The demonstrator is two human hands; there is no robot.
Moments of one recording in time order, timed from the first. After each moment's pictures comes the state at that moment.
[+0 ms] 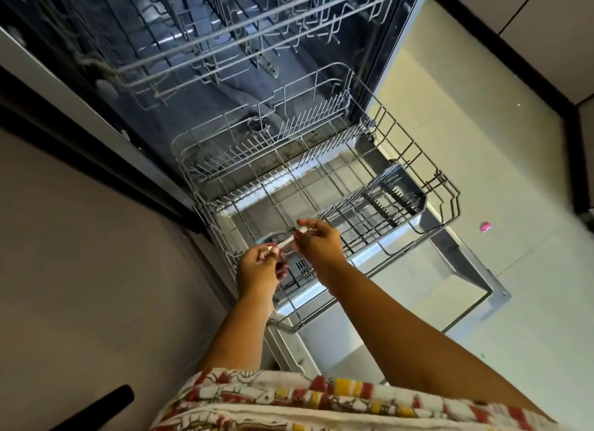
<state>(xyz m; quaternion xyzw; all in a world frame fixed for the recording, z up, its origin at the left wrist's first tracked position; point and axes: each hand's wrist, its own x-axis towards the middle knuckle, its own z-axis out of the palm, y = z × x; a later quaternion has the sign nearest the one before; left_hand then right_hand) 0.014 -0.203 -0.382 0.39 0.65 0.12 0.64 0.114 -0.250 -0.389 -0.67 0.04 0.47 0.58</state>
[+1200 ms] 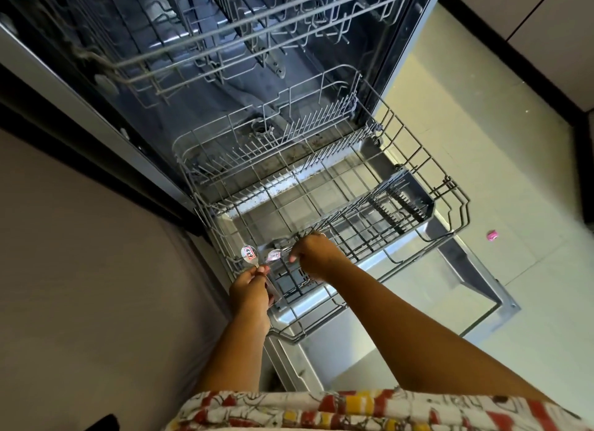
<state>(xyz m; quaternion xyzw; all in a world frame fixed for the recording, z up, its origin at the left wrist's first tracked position) -0.001 -0.204 -0.402 0.29 0.71 0.13 0.63 0.131 -0.239 -0.429 -0.78 -0.50 0.36 0.08</state>
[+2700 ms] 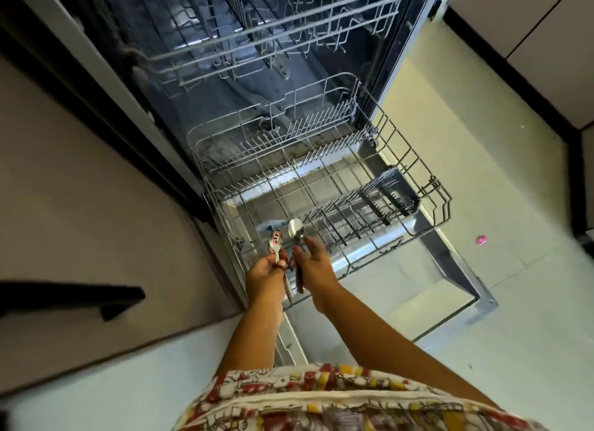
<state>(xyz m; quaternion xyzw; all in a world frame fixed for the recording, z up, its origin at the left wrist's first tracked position) 0.000 -0.266 -0.364 0.36 0.68 0.15 0.63 0.072 -0.306 -0.368 -0.67 0.01 0.53 0.51</state>
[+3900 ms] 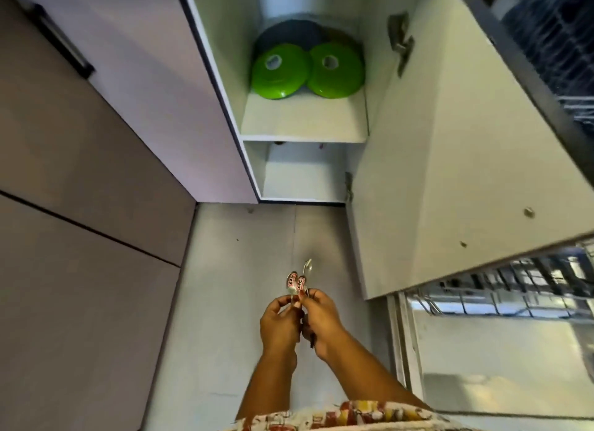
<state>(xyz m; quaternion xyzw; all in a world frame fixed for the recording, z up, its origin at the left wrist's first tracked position) -0.348 -0.284 -0.287 0.16 0.74 0.29 0.59 -0.284 -0.279 -0.298 -0.68 -0.06 0.66 0.32</state>
